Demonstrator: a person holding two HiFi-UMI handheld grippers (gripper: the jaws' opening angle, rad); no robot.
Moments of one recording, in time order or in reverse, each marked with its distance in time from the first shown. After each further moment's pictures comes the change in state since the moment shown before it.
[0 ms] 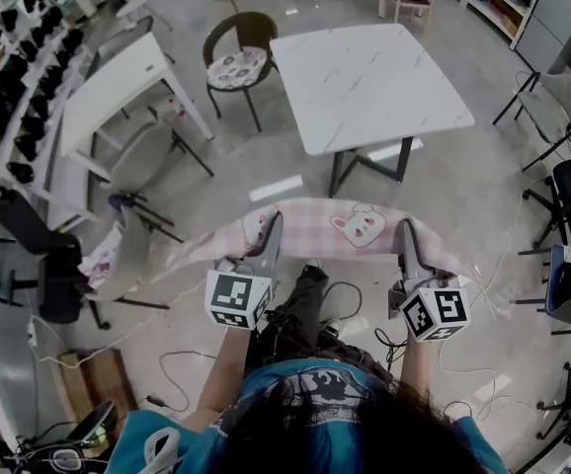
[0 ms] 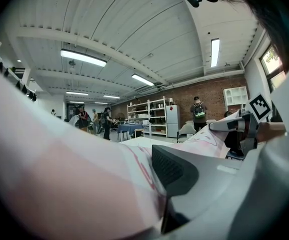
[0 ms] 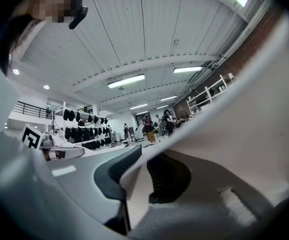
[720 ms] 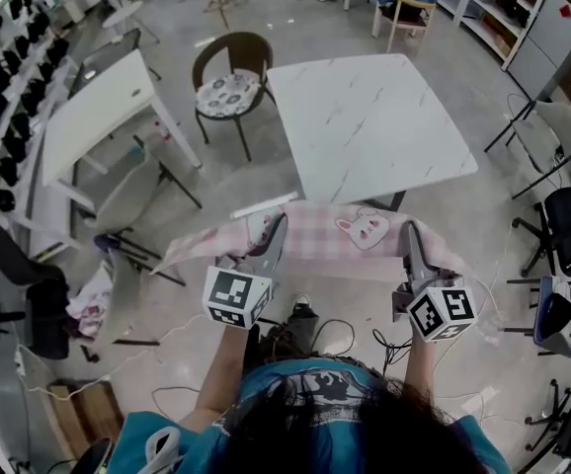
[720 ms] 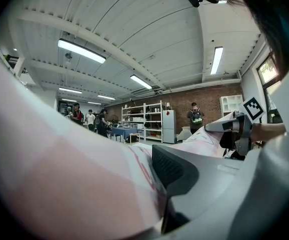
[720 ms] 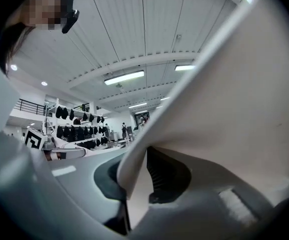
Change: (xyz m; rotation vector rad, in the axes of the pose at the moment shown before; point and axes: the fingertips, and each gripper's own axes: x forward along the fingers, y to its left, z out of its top) left arm 0.133 0.098 0.033 -0.035 -0.043 -0.100; right arm 0.156 -0.030 0.042 -0.020 0.011 -0.016
